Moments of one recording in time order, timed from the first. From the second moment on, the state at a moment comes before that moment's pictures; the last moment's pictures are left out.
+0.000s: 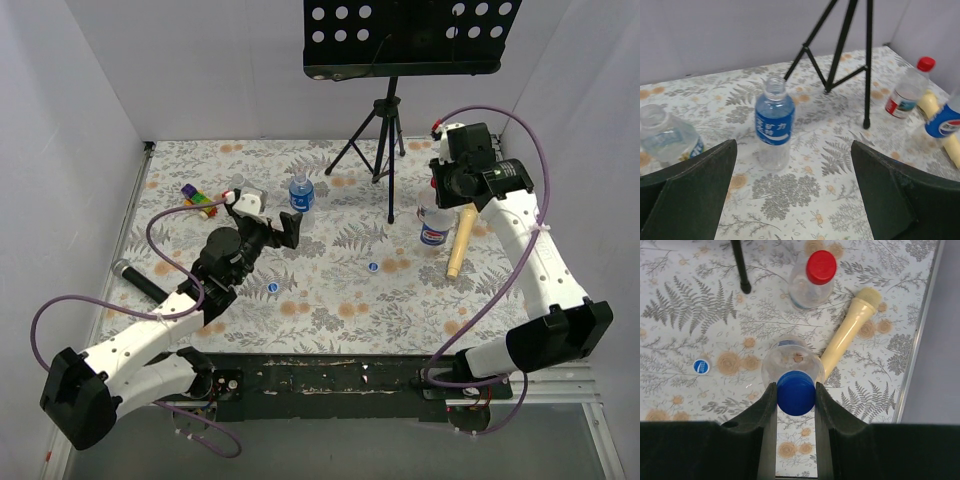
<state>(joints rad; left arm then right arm) -0.70 0.98 0.63 0.39 -0.23 -0.09 0.32 1.40 1.58 -1.03 0.17 -0.03</state>
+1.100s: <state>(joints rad) -0.64 0.93 0.63 0.41 -0.32 -0.10 0.16 1.48 1.56 -0.93 0.11 -0.08</state>
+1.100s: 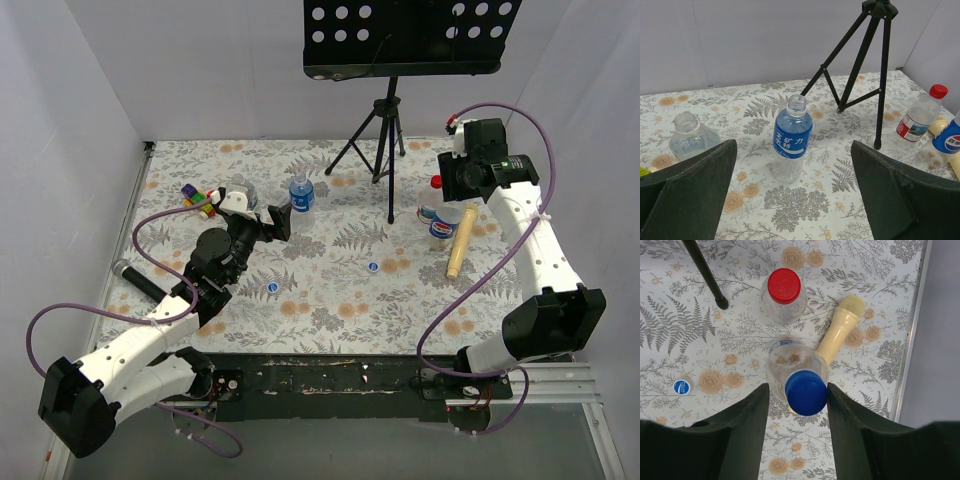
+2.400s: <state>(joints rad) -0.58 0.83 0.63 0.42 -0.40 -0.10 0.67 1.39 1.36 -0.37 0.04 -0.05</state>
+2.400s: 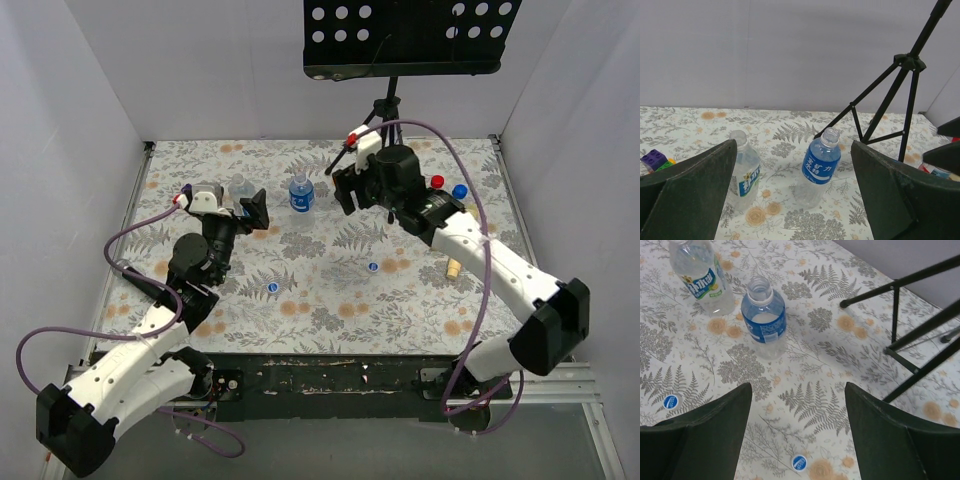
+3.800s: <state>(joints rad) -0.46 0.79 0.61 0.45 0.01 -0.06 0.77 1.86 1.56 -0.06 0.06 -0.03</state>
